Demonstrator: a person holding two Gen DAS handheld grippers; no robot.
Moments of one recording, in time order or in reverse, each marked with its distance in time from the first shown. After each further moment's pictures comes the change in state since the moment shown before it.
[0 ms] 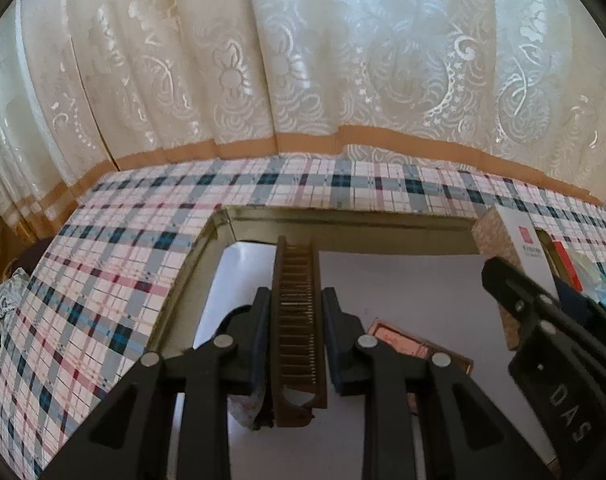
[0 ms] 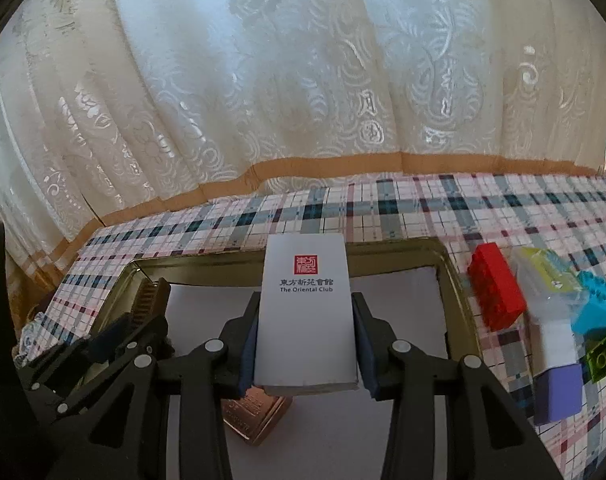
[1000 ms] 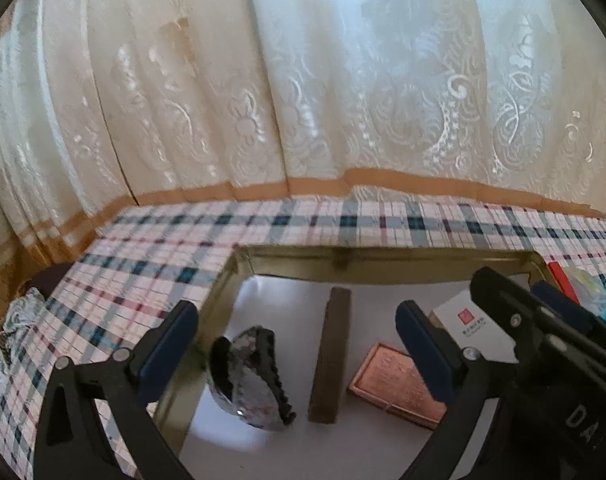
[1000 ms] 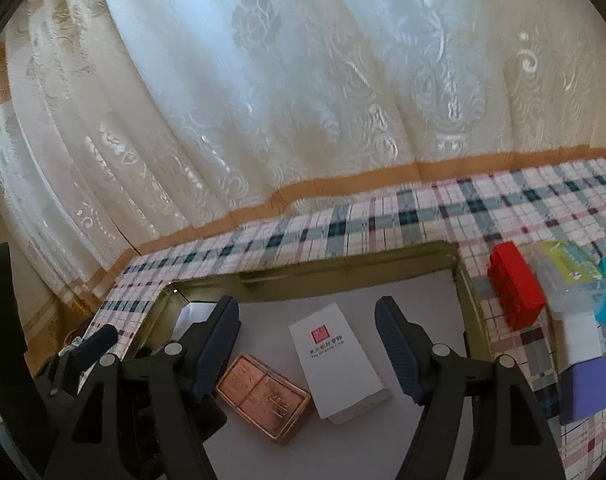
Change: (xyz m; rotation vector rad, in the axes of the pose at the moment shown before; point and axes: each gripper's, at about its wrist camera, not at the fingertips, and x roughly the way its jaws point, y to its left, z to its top) left arm -0.028 0.002 -0.002 0.008 -0.170 0.060; right arm -0.014 -0.014 -0.004 0.070 -0.099 0.146
